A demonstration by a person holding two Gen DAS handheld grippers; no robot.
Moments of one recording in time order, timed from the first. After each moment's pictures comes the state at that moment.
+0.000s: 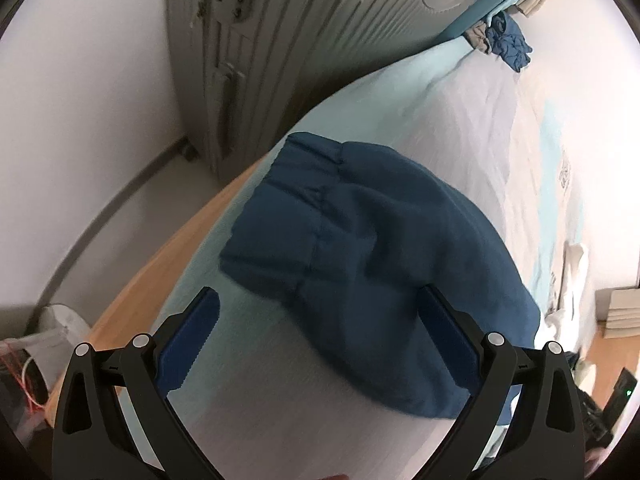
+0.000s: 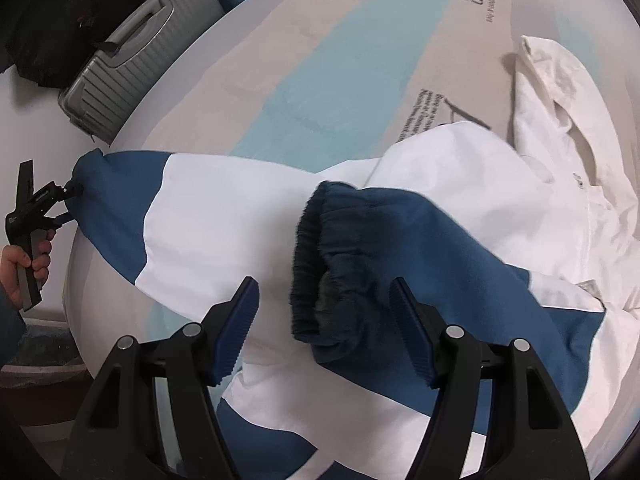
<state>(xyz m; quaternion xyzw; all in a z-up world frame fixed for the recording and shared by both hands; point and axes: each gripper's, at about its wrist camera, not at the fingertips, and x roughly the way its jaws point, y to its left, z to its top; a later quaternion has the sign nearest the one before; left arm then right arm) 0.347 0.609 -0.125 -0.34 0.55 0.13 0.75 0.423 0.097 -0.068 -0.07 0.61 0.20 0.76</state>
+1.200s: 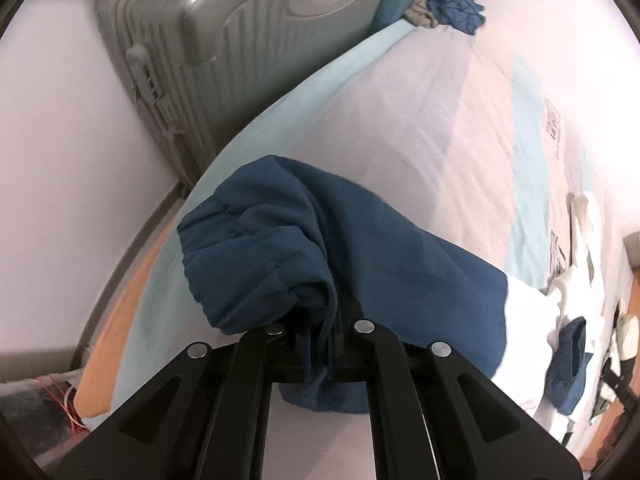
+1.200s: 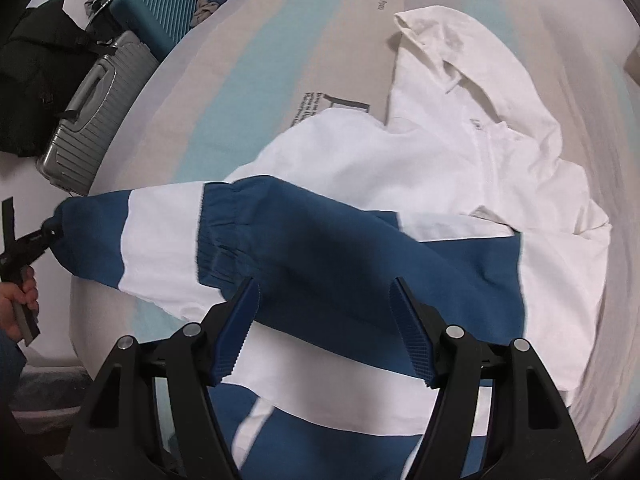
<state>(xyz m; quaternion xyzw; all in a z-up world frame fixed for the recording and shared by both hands) 0.387 0.519 -0.049 -0.21 0.56 0.13 0.79 0.407 -0.012 -0.028 0.00 0.61 0.12 0.78</state>
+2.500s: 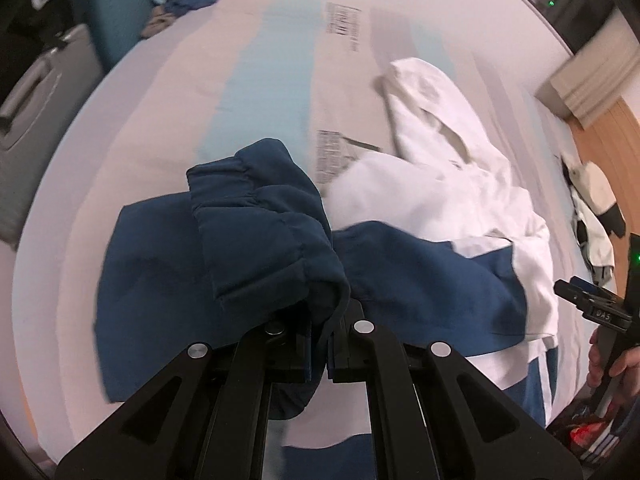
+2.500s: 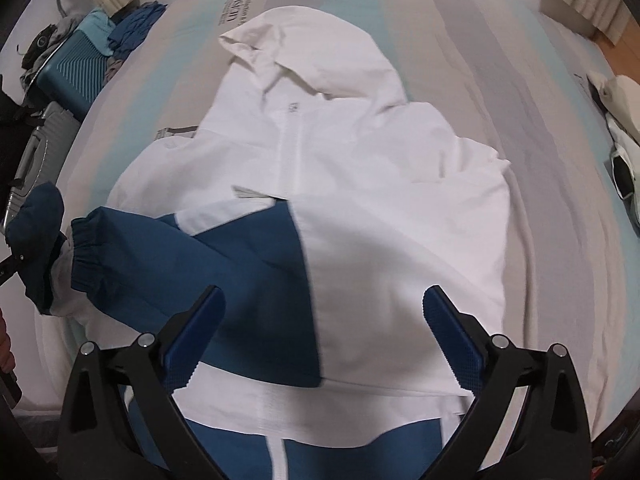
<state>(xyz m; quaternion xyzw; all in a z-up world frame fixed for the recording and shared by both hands) 0.441 0.173 -0.009 -0.07 0.56 -0.09 0.82 0.392 -0.206 -0.051 0.05 0.58 0.01 0.81</state>
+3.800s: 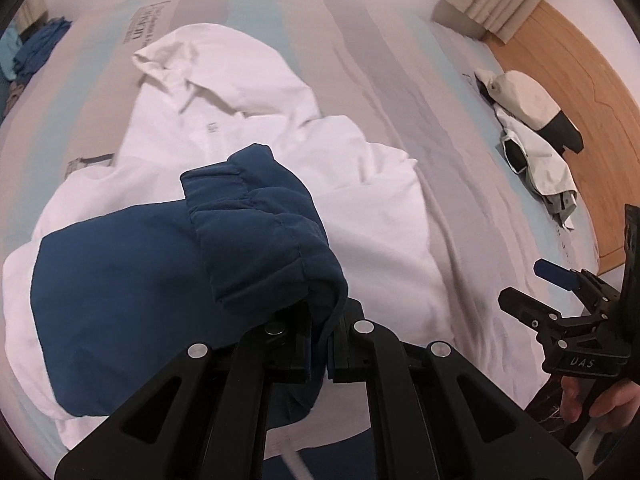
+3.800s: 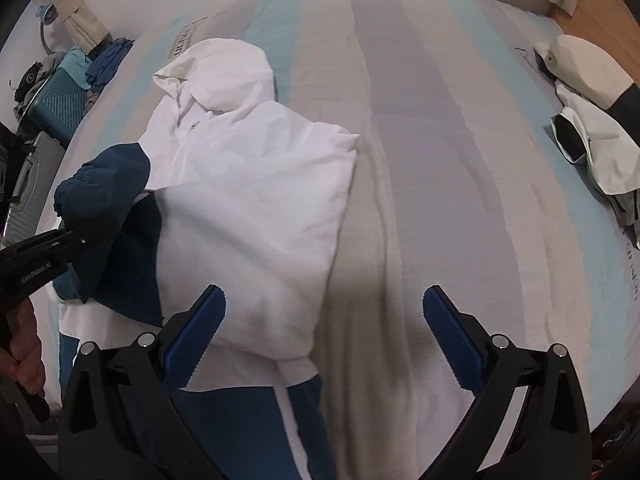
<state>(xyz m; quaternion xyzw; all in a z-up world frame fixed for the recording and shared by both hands) 0.420 -0.152 -0.019 0.00 0.56 -0.22 0.80 0.332 -0.372 -0.042 0.07 0.56 -0.01 0.83</state>
